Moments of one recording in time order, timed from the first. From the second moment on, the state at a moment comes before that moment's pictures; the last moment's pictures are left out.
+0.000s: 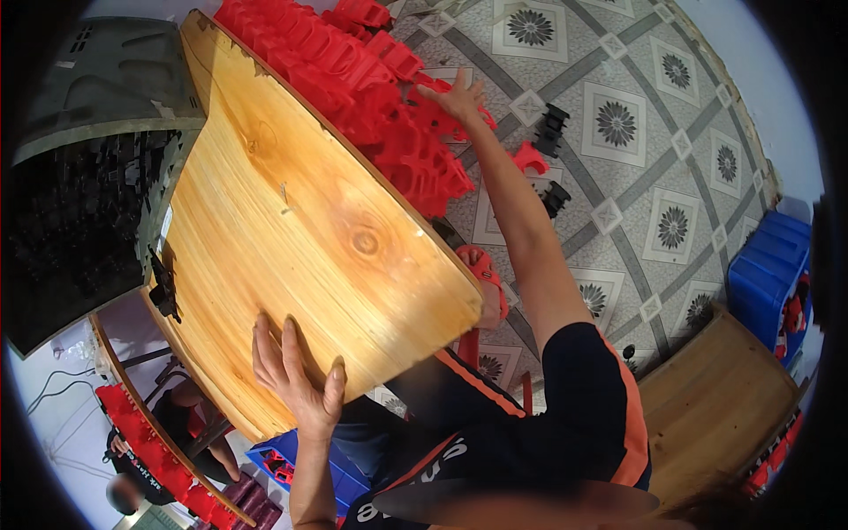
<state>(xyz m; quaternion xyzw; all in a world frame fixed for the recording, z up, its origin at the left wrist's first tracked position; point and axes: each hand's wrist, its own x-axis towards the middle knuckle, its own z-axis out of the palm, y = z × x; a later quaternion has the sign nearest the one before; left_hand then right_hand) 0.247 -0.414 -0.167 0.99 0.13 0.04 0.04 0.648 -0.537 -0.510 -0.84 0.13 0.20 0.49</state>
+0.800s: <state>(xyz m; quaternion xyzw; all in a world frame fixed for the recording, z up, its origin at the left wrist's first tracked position) 0.250 -0.429 -0.156 0.92 -0.06 0.31 0.23 0.459 -0.789 -0.208 -0.28 -0.11 0.28 0.91</state>
